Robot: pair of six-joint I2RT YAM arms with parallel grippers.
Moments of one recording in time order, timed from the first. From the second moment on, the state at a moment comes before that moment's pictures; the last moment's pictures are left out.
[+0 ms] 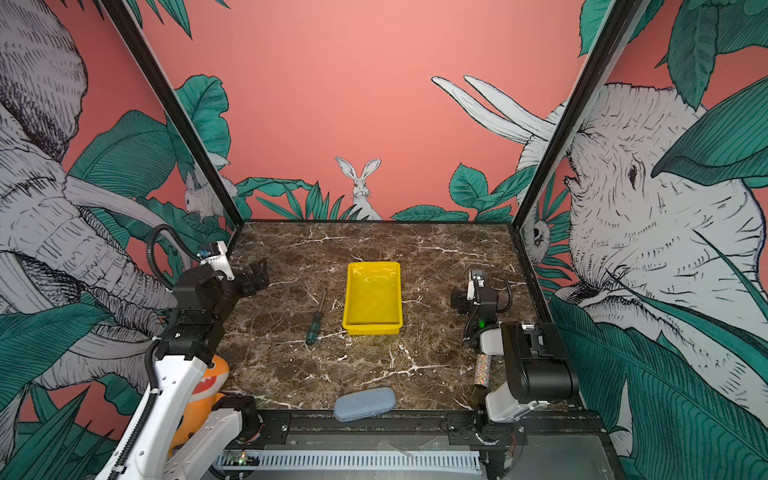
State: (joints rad) left arm -0.04 0.81 0.80 -0.35 0.01 -0.29; right arm 0.03 1.55 0.38 0.77 0.08 -0.09
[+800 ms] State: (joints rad) left arm -0.36 1.23 0.80 -0.61 -0.01 -0.38; right arm 0.02 0.94 0.87 -0.50 -0.15 0.16
